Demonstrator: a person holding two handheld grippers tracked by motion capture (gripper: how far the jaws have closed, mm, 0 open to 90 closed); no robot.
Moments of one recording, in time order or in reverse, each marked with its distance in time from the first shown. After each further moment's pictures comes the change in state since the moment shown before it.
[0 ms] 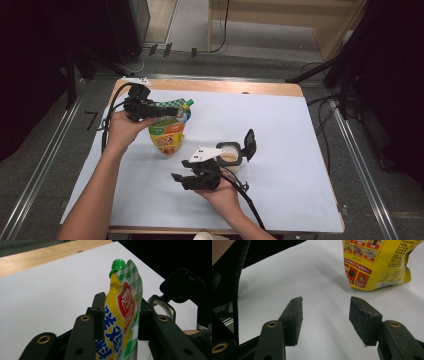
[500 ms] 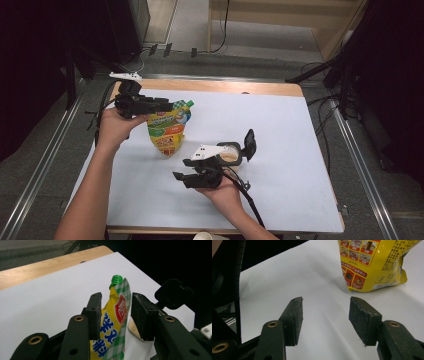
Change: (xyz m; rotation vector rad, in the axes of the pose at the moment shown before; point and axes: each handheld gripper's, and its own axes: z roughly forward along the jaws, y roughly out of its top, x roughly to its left) left arm -0.009 0.007 -0.026 -0.064 0.014 -0.009; right arm -0.004 0.004 -0.005 0.002 0.006 0.006
